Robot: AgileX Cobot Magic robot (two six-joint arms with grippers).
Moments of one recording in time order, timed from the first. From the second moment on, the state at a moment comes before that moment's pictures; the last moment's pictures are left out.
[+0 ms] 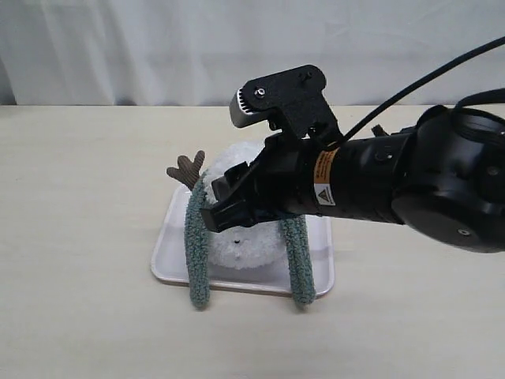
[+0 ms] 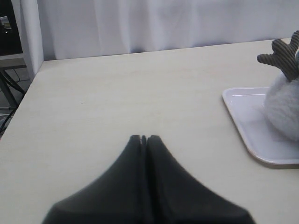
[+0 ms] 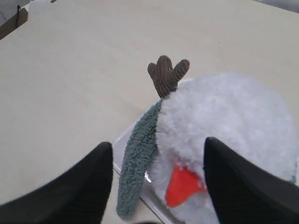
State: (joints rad) left arm -0.08 0.00 0.00 -0.01 0.36 0.08; right arm 0.78 1.46 -0.89 -0.46 0.16 0.61
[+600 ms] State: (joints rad) left arm -0.08 0.00 0.00 -0.01 0.36 0.08; right arm 0.78 1.46 -0.82 -0.48 0.49 0.60
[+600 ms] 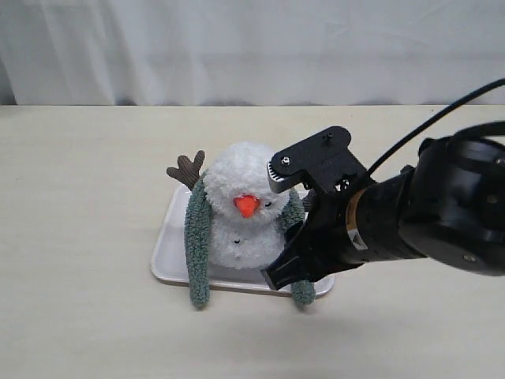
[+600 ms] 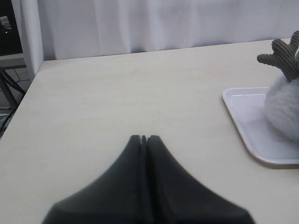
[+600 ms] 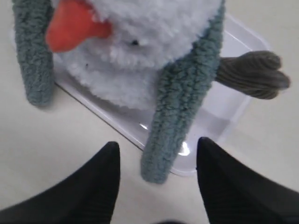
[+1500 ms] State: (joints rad) left arm -0.08 0.00 0.00 -0.01 0.36 0.08; right arm 0.73 1.66 -0.78 -0.63 0.24 0.76
